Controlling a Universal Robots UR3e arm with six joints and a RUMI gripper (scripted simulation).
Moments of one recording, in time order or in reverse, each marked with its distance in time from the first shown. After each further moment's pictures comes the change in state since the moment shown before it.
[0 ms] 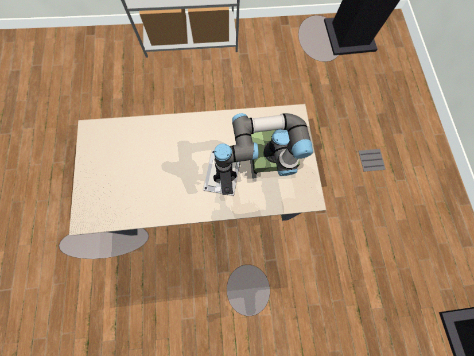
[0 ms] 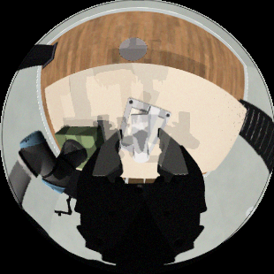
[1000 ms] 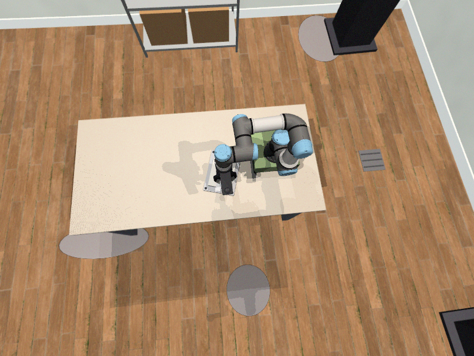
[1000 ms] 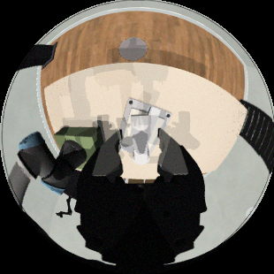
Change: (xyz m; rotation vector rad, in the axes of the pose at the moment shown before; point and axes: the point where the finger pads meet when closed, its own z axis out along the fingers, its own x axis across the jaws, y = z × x) arm 0.000 0.000 0.006 0.000 0.000 0.000
